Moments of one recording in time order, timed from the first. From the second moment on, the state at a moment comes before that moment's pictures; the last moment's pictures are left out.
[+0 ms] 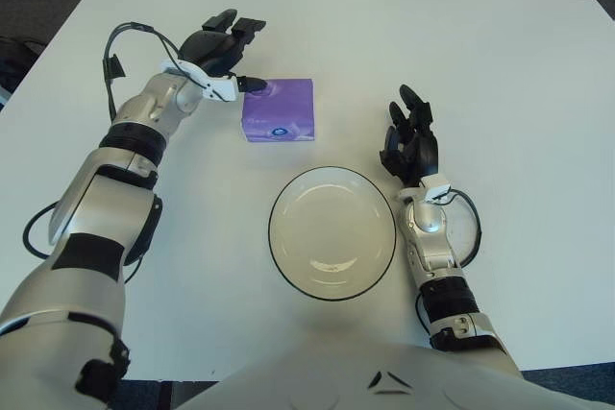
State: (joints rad) left arm -1.00 0.54 -0.41 1.04 0.76 -0.50 0.17; right arm -0.16 0.12 0.03 0.32 -0.09 -0.43 -0.20
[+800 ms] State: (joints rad) left arm -1.06 0.50 -0.48 1.15 0.75 -0.64 0.18; right arm -0.16 0.12 0.03 0.32 -0.09 -0.43 -0.22
